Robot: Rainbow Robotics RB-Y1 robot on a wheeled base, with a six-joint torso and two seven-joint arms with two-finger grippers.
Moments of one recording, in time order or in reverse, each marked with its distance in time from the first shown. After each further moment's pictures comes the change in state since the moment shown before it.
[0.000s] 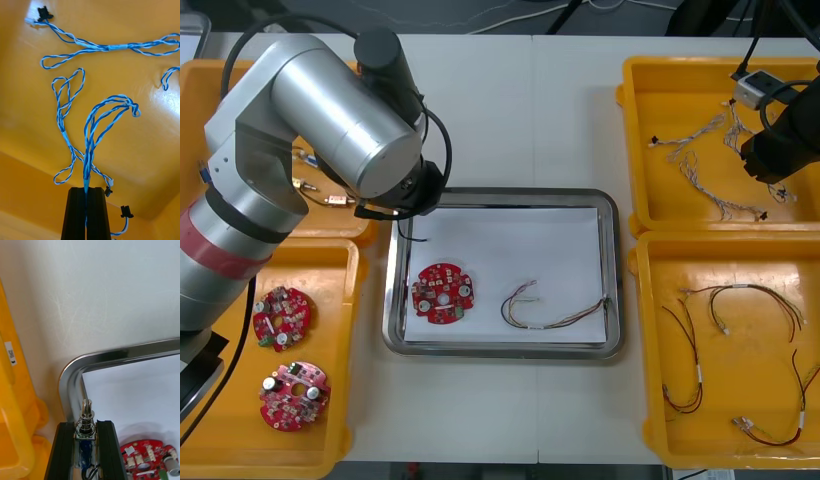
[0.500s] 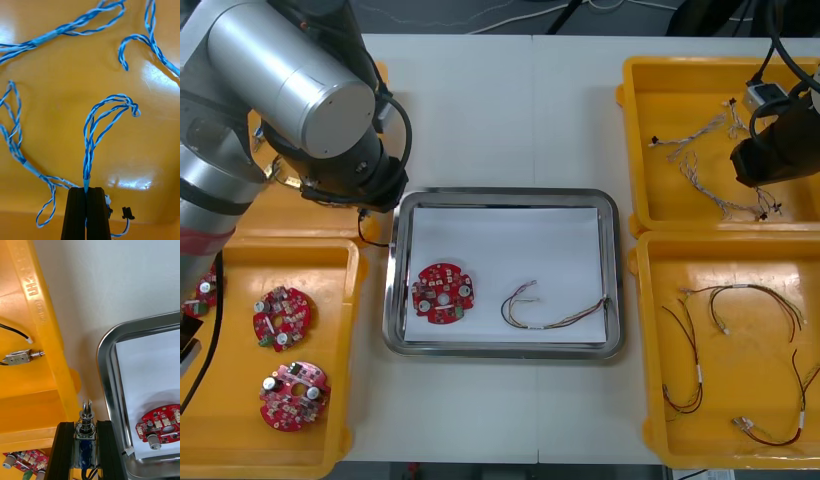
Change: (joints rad) right arm 0.000 0.016 0.090 0.102 0.090 -0.156 -0.313; left arm -0.020 0.056 0.111 0.000 0.124 0.162 -0.129
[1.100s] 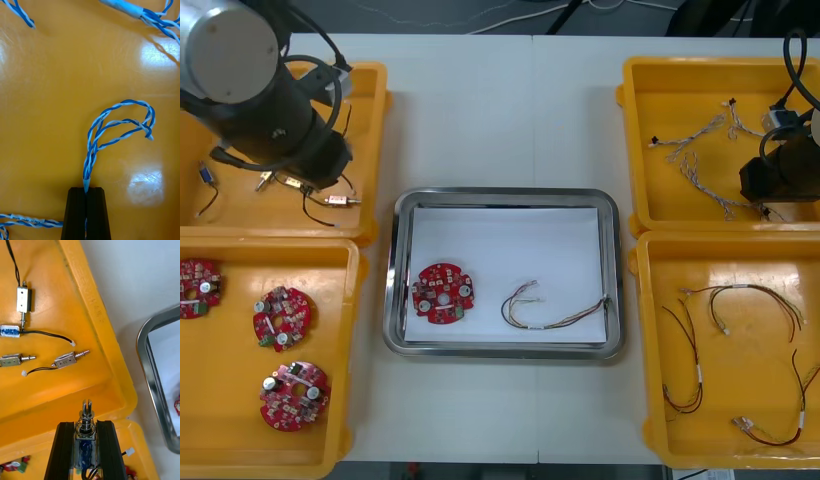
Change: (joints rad) right arm 0.000 0.028 0.000 0.250 0.011 -0.191 -0.084; left arm 0.000 0.128 0.145 0.023 0.134 0.000 -0.254
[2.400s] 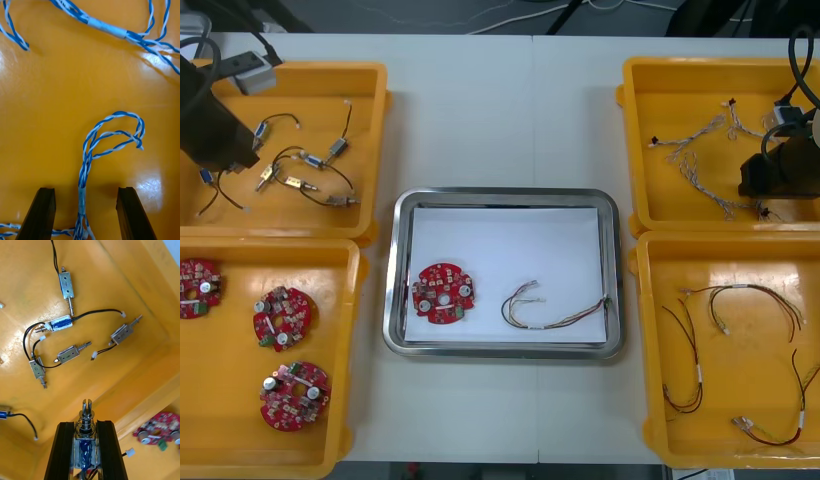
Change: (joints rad) right arm 0.009 -0.004 0.000 -0.005 0.000 -0.048 -0.035; left arm 0.000 0.003 0.381 0.313 -0.019 -0.002 -0.841
